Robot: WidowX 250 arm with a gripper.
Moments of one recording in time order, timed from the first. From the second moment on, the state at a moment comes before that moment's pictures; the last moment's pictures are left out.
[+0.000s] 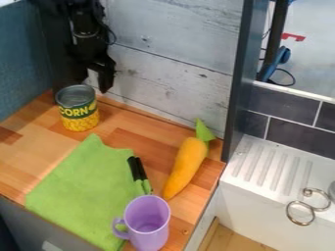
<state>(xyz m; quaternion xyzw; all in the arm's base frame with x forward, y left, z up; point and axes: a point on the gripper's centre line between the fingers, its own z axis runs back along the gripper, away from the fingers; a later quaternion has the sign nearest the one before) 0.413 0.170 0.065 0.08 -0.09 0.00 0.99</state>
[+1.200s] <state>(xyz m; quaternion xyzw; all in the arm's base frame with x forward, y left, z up) 0.309 0.194 0.049 0.01 0.00 0.03 1.00</state>
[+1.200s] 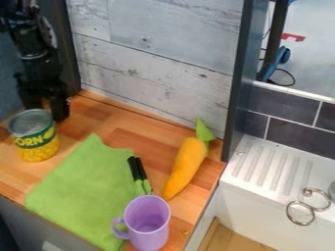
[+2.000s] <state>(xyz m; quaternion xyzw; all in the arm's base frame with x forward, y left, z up) 0.285 0.182 0.055 -0.01 0.05 0.04 1.00</state>
